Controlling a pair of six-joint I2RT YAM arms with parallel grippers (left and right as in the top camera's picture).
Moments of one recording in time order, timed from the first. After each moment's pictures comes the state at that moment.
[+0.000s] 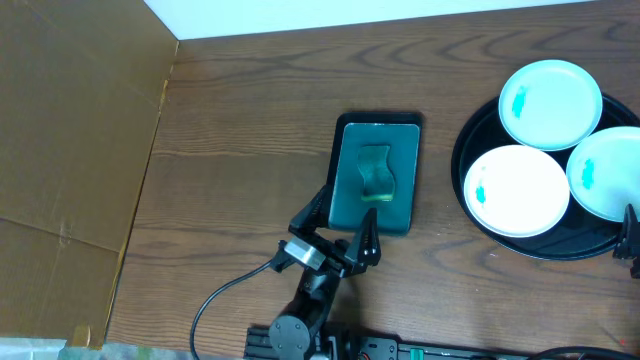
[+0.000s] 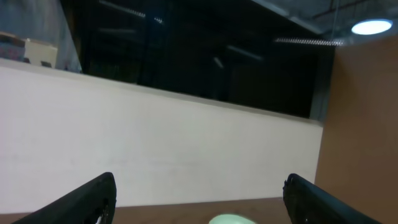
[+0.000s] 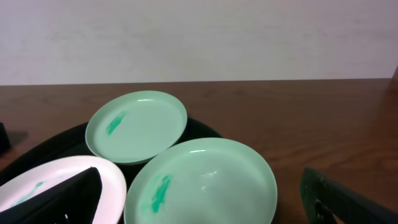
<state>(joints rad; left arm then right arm) 0.05 0.05 0.09 0.40 0.42 -0.39 0.03 0.02 0.01 -0.07 -0.01 0.06</state>
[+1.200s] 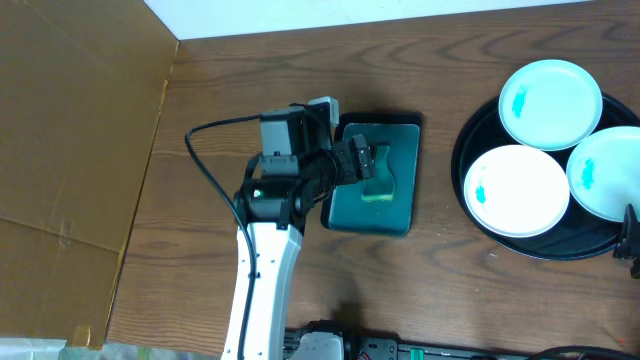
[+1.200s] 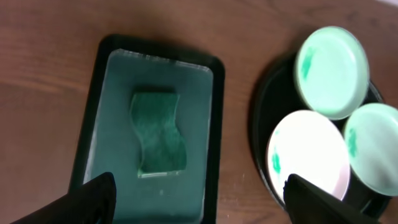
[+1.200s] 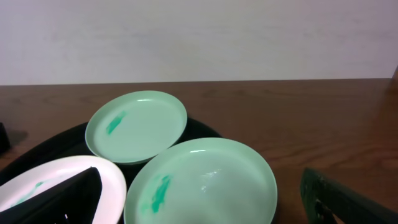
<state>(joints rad) 0.01 1.21 1.16 -0.86 0.26 -0.19 0.03 0.02 0.01 -0.07 -0.01 0.06</state>
